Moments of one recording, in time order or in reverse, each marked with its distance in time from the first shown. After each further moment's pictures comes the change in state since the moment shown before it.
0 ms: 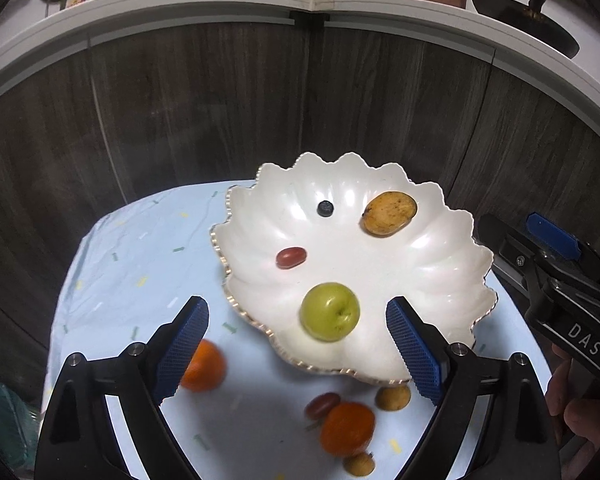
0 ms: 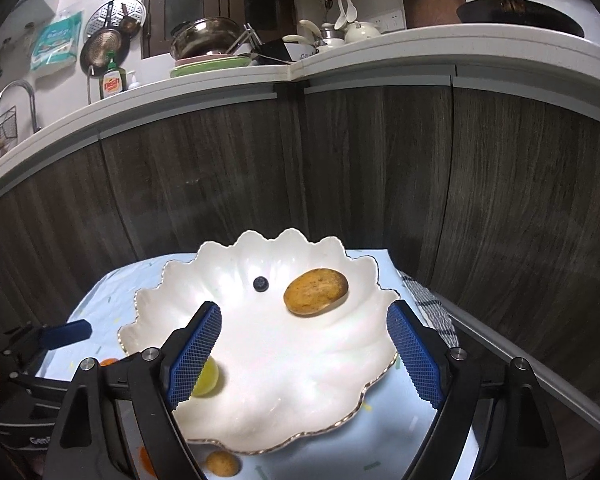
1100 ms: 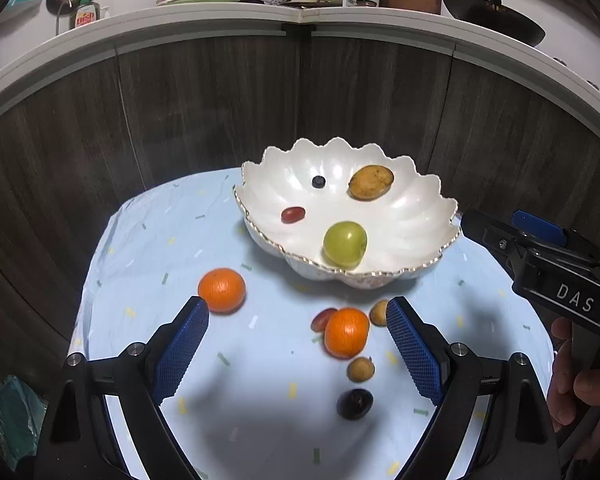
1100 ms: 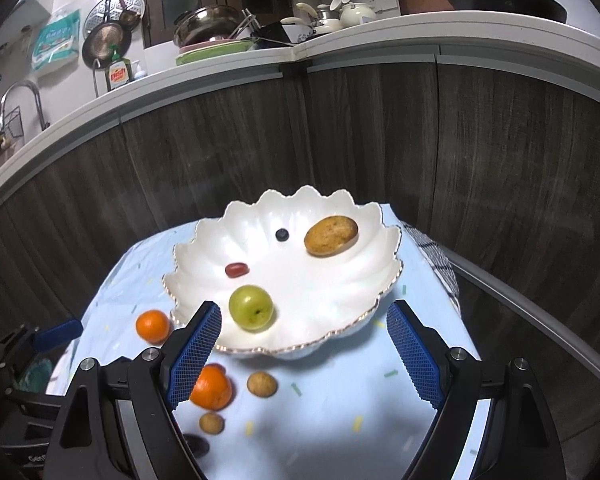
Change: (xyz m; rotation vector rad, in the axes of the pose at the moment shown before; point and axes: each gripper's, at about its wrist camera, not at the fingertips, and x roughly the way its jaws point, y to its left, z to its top) left arm -0.064 0.005 -0.059 0.046 -0.021 -0.013; right arm -0.056 0.015 -0.033 0.033 0.094 0.019
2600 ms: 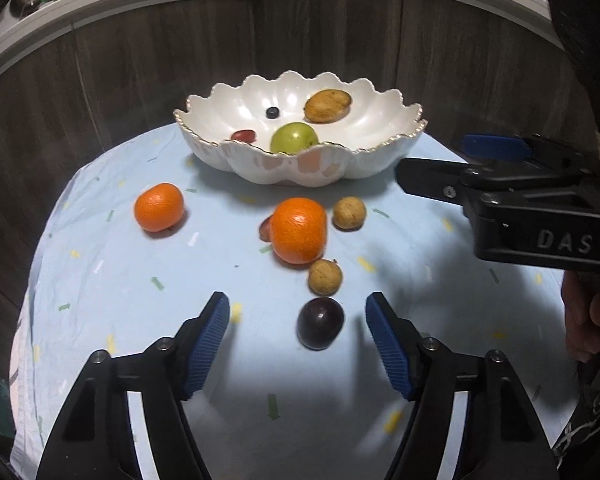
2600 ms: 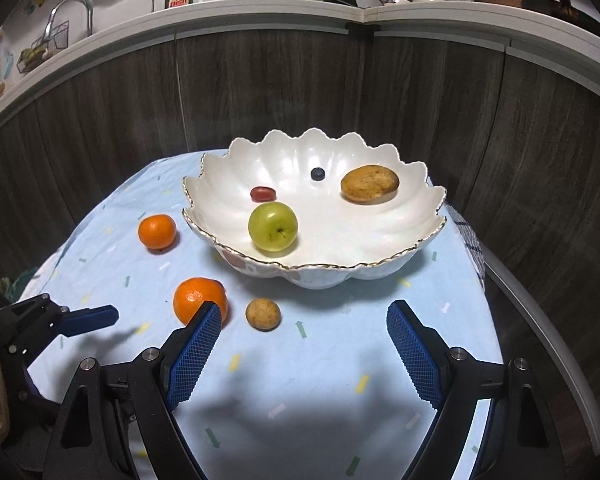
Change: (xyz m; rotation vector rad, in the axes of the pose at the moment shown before) left arm 0.033 -0.033 -0.073 0.117 0.084 -0.069; right arm 0.025 0.010 -0.042 -0.244 0.117 0.073
